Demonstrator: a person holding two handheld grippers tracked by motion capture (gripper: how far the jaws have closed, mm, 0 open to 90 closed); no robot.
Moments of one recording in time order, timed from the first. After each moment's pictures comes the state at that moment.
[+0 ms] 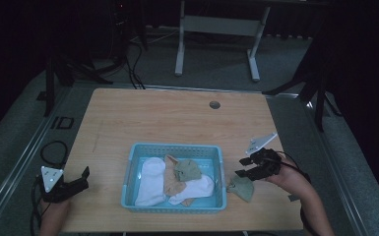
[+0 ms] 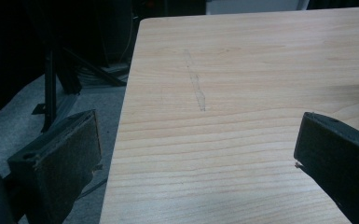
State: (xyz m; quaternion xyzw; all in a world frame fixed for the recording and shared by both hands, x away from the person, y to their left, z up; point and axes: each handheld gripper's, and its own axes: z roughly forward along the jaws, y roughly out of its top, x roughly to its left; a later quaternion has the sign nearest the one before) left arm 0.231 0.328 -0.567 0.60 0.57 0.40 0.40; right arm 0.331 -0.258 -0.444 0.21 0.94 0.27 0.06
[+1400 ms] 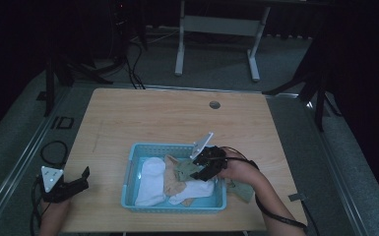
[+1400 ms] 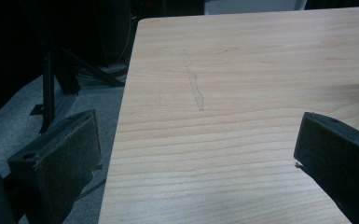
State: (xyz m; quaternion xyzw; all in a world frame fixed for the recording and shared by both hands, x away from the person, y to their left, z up) left arm 0.231 0.328 -0.567 0.60 0.56 0.40 0.40; right arm 0.346 -0.113 -0.469 0.07 0.97 0.24 0.03
